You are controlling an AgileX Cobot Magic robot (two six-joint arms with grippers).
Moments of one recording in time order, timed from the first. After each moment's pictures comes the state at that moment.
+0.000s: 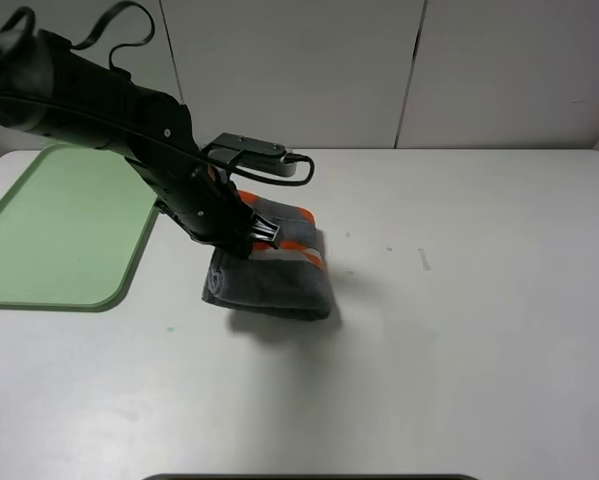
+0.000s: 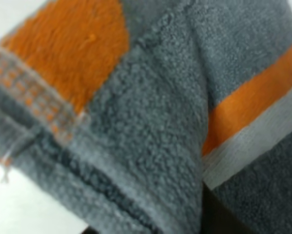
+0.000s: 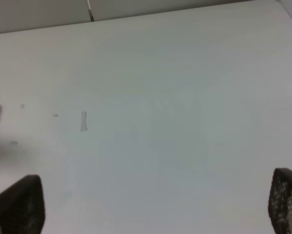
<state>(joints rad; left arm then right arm) -0.58 1.91 -1.11 -0.02 0.35 -0.10 -0.10 -0.01 -0.49 0.07 1.03 0.00</state>
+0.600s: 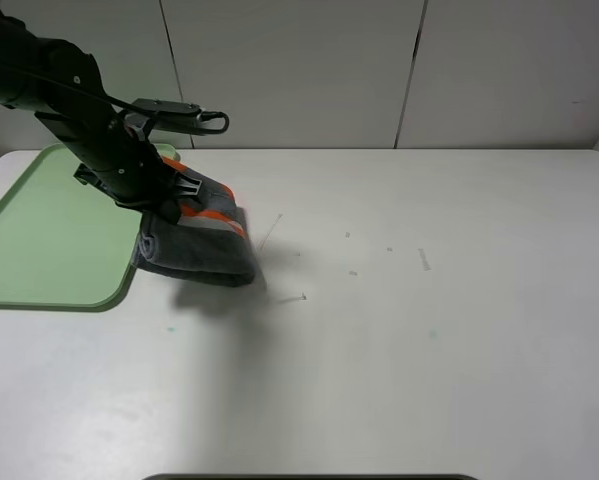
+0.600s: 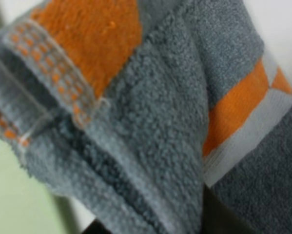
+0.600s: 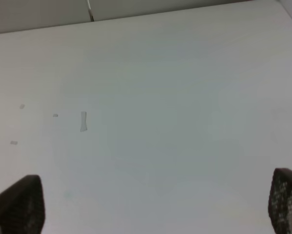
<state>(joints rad) -0.32 1.84 -1.11 0.00 0.44 -0.01 -0.10 -0.01 -0.49 0.07 1.03 0.00</state>
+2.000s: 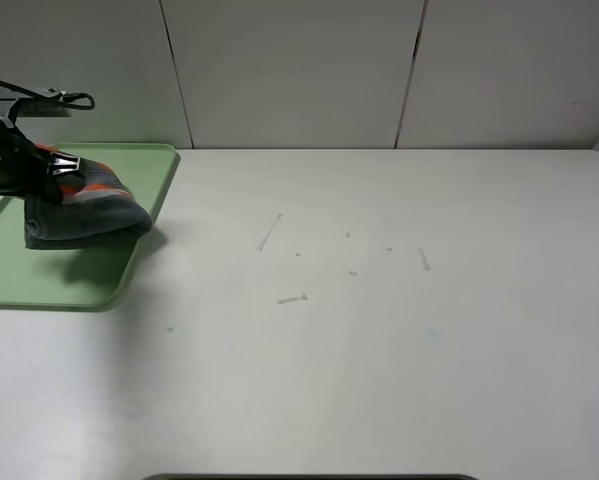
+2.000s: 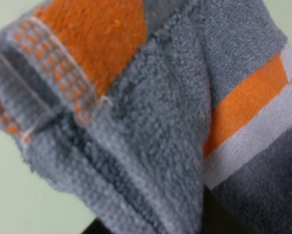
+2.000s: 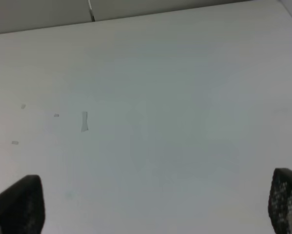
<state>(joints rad) 0.10 1.86 -1.10 0.05 0.35 0.03 -0.10 -0.01 -0.49 0.08 1.03 0.00</state>
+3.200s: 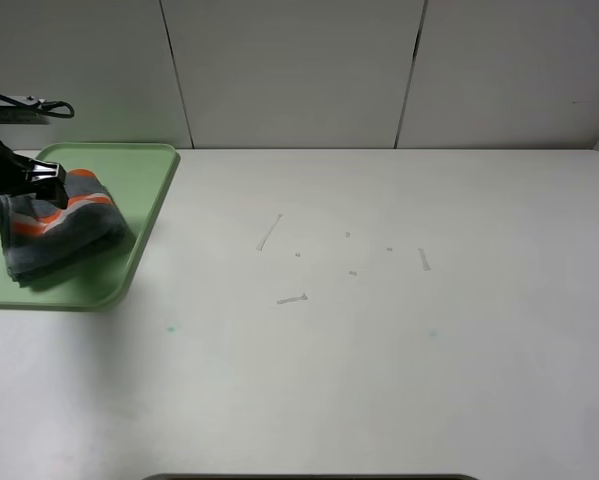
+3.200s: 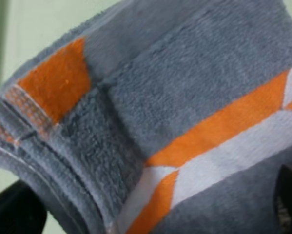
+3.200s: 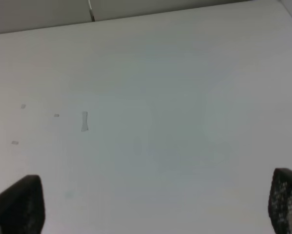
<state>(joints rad) 0.17 1.87 -1.10 0.10 0.32 0.03 -0.10 -0.01 -0.49 0.08 1.03 0.00</state>
